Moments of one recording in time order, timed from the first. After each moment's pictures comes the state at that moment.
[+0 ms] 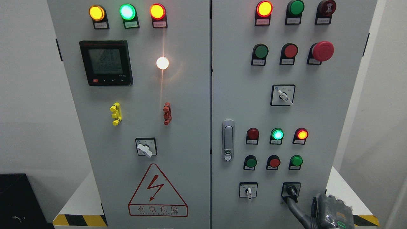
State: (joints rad) left arm 0.00 -0.10 -0.13 0.00 0.06 -0.07 -0.02; right arm -0.24 0.05 -0.10 -1.68 1.31 0.34 0.20
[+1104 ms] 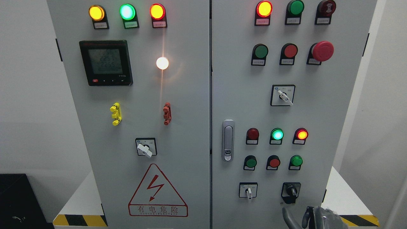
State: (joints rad) left arm 0.00 -0.10 -0.13 0.00 0.06 -0.07 -0.02; right arm -0.02 0.09 -0.02 -1.90 1.00 0.31 0.05
